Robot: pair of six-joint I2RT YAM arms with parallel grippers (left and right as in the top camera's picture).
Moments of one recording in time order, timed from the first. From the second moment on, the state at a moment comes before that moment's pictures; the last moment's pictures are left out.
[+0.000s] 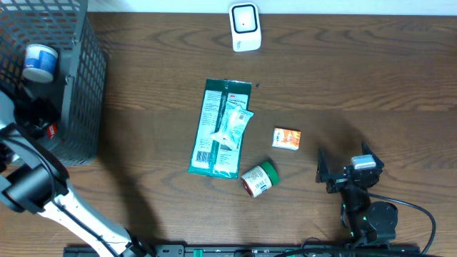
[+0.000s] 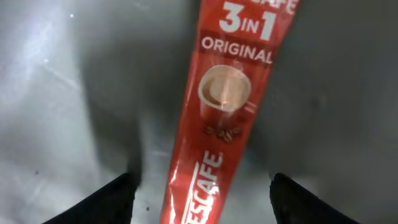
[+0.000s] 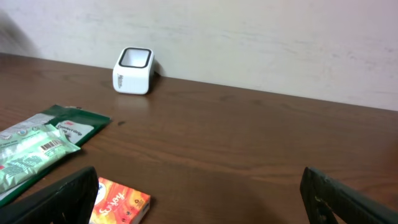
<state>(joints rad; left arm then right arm) 0.70 2.21 1.75 -0.99 0.11 0.00 0.08 0.02 0.01 -0.07 -0.05 -0.06</state>
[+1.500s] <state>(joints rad) -0.03 1.59 1.62 -1.16 0.91 -0.09 0.08 0.02 0.01 -0.07 -0.05 -0.06</state>
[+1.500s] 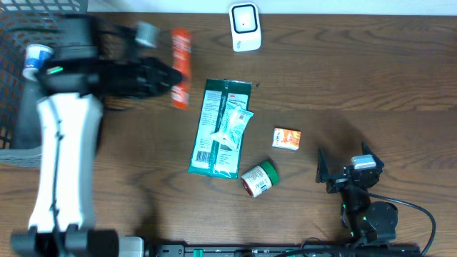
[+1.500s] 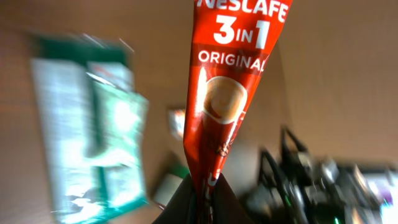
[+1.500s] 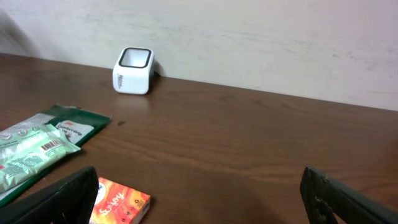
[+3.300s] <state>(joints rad) 0.15 1.63 2.30 -1.15 0.17 -0.20 0.08 0.02 0.01 -0.07 -0.05 -0.06</state>
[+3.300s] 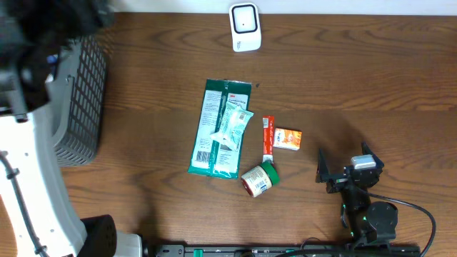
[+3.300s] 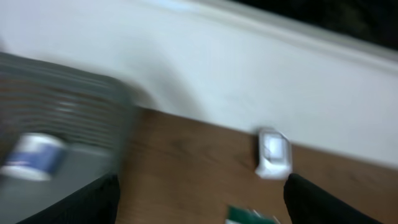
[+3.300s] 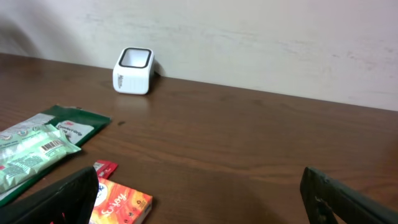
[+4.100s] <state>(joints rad) 0.44 2.08 2.34 -1.04 0.01 -0.08 0.08 0.02 0.01 -0.07 -0.05 -0.06</state>
